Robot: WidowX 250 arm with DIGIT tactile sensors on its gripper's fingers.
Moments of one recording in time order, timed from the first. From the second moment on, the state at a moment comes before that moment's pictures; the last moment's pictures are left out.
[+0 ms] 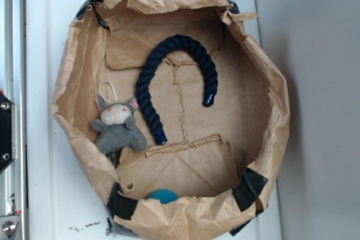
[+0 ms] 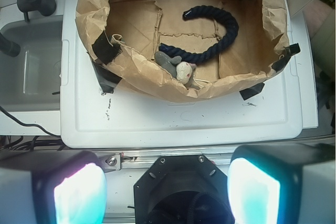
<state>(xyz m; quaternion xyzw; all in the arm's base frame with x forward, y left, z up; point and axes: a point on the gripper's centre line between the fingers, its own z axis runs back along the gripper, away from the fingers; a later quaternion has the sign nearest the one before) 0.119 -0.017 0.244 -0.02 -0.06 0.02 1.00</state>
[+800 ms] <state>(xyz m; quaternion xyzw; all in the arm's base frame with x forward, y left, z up) 0.118 -0.017 0.241 -0.02 -0.06 0.01 1.00</state>
